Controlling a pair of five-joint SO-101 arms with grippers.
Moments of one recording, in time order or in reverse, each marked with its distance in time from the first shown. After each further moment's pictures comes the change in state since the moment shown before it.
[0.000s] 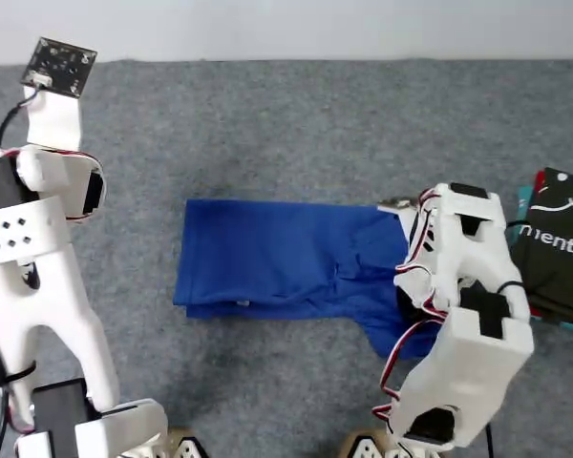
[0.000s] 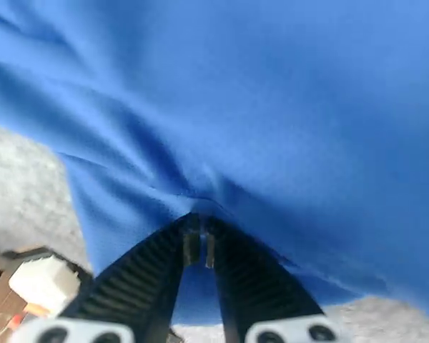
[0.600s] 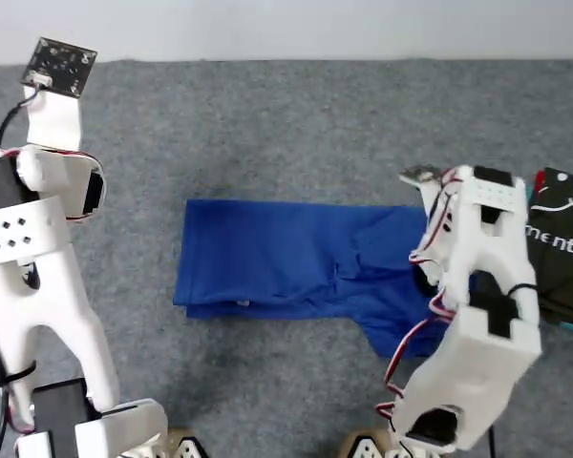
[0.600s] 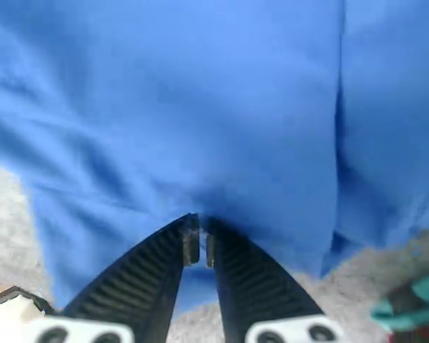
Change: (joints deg) left arm 0.0 0.0 0.0 0.0 0.0; right arm 4.9 3.2 -9.0 -3.4 0.0
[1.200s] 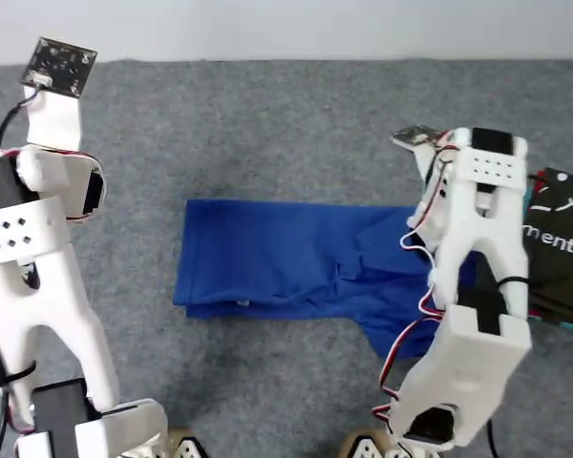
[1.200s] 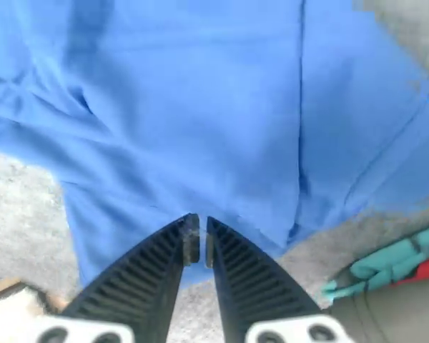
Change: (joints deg) left arm 0.0 0.0 0.0 0.0 0.0; right arm -5.8 -2.0 -18.8 10.4 0.0
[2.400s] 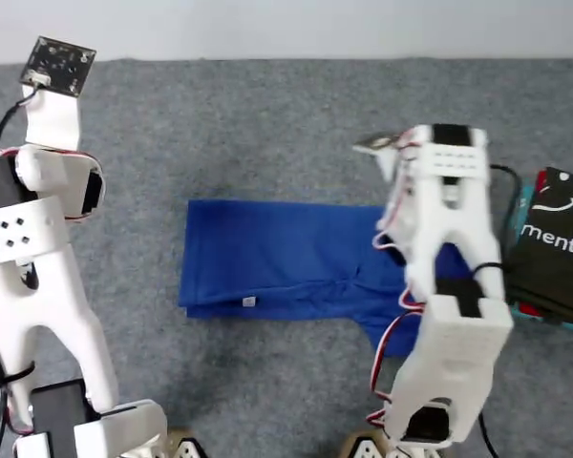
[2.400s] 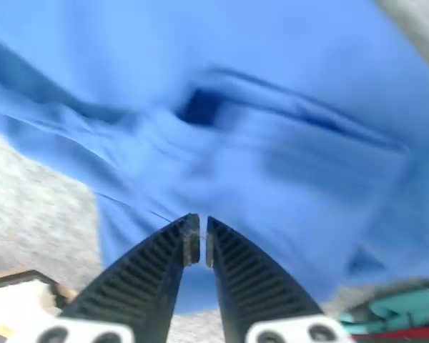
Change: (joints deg) left arm 0.0 0.0 0.0 0.0 0.0; right arm -9.8 4.7 -2.4 4.2 -1.3
